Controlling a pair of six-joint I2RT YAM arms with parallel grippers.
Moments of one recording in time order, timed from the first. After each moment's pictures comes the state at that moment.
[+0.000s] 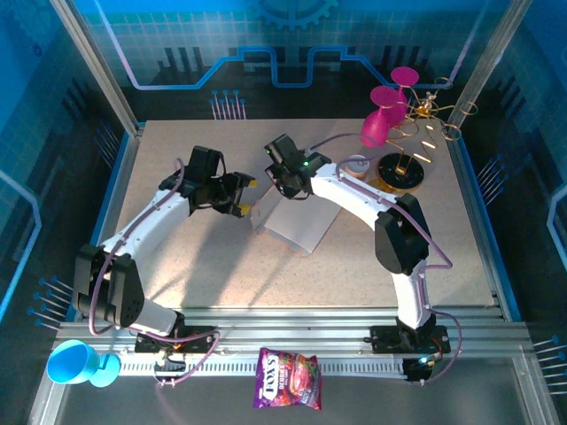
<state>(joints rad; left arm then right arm) -0.25 1.46 1.12 -0.54 0.45 -1.55 0.71 2.04 1.78 -0.66 0.16 1.53</state>
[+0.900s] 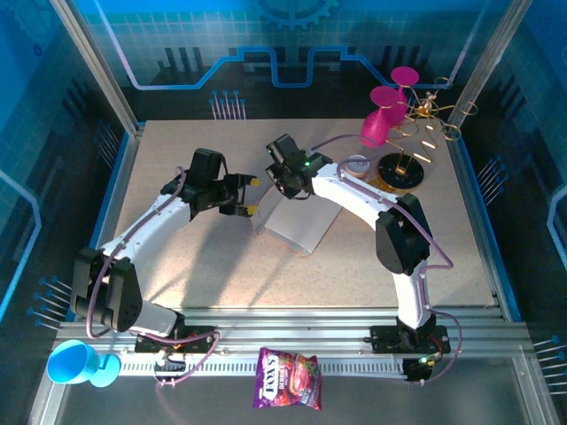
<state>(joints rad) -0.28 1.44 1.07 -0.44 0.49 -1.77 0.70 2.03 1.76 -0.64 0.13 1.54</state>
